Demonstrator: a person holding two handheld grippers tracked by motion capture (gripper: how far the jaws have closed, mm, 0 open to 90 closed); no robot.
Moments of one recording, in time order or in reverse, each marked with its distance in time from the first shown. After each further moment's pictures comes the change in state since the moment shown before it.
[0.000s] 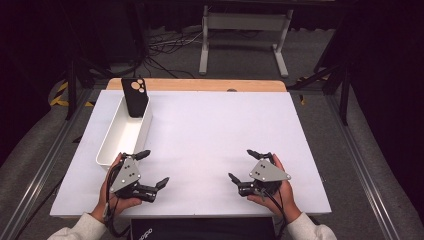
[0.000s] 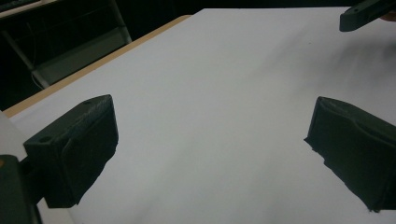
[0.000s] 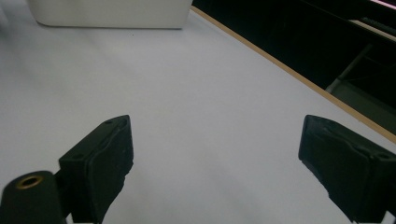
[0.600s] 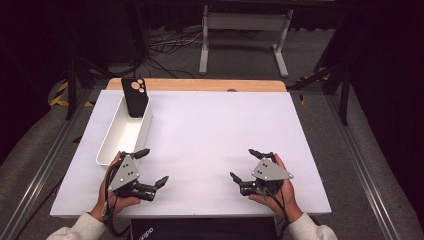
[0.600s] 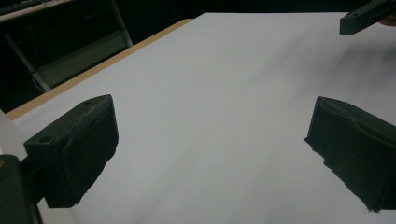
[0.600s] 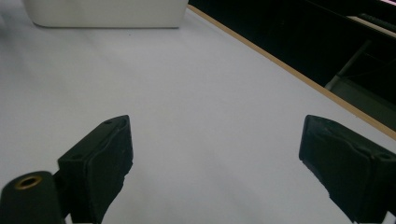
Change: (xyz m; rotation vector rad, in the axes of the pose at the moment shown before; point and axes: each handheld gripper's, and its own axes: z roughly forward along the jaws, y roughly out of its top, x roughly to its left) left arm 0.002 0.003 -0.001 -0.005 -0.003 -0.001; right arm -0.004 -0.002 -0.003 0.004 -0.004 0.018
